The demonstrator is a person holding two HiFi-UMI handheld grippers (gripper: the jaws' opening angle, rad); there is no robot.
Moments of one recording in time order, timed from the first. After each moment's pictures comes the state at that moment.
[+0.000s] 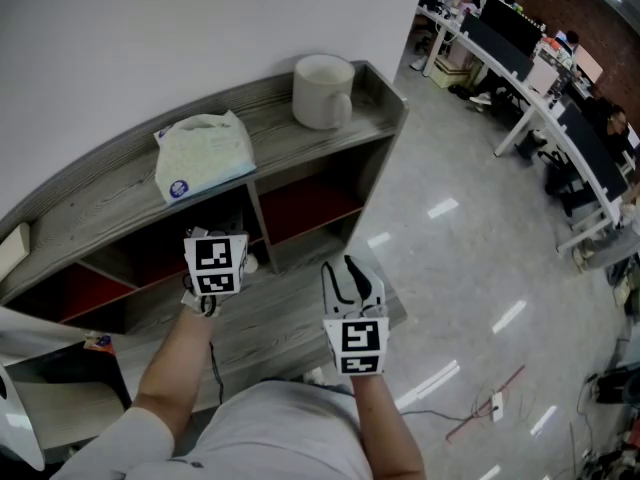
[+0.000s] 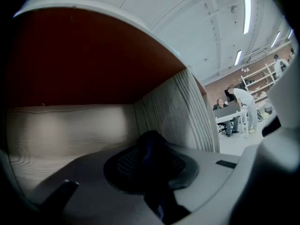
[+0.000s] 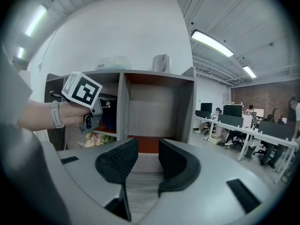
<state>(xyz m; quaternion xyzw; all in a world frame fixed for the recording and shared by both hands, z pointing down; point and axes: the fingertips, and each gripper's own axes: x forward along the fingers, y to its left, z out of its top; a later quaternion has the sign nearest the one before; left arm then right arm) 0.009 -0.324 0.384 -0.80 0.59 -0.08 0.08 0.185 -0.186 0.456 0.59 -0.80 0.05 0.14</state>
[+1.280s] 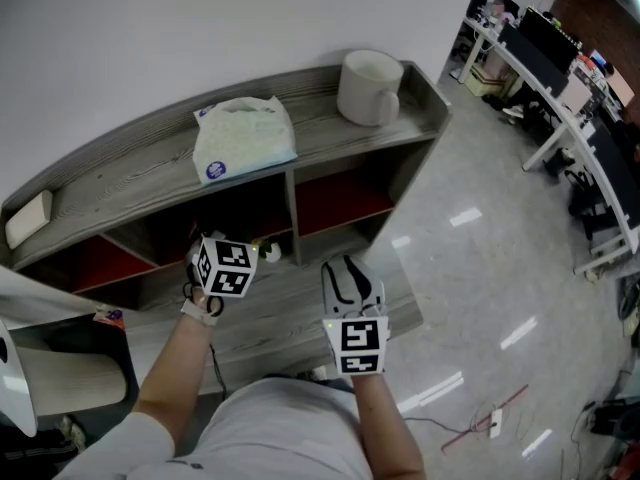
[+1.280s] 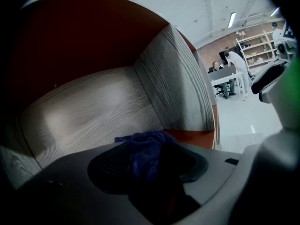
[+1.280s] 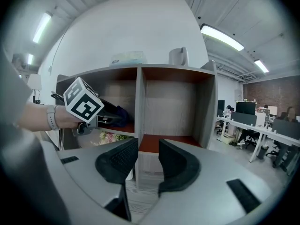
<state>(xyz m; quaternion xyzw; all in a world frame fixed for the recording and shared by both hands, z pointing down) -0.051 -0.295 0.465 -0.75 0.59 -0.29 0.07 0.135 -0.182 0.467 0.53 -0.83 0.05 0.14</state>
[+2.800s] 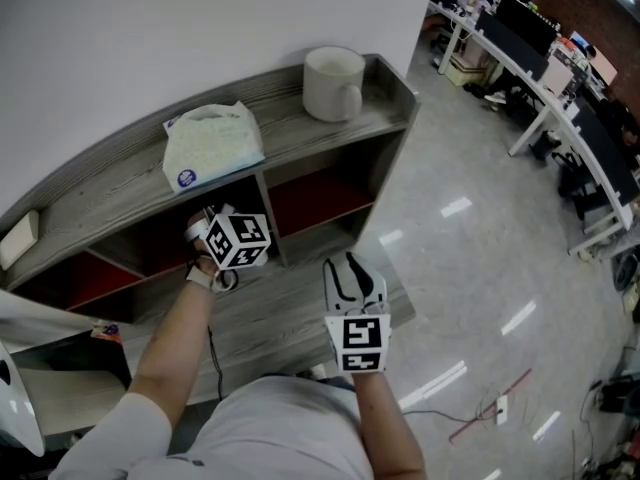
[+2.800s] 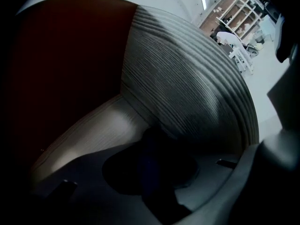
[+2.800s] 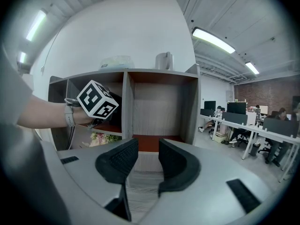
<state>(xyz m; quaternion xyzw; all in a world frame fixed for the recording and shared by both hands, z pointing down) -0.013 -0.357 0.407 -0.68 0.62 -0.30 0.24 0.174 -0.183 0.462 0.57 -0.81 0.06 0.13</state>
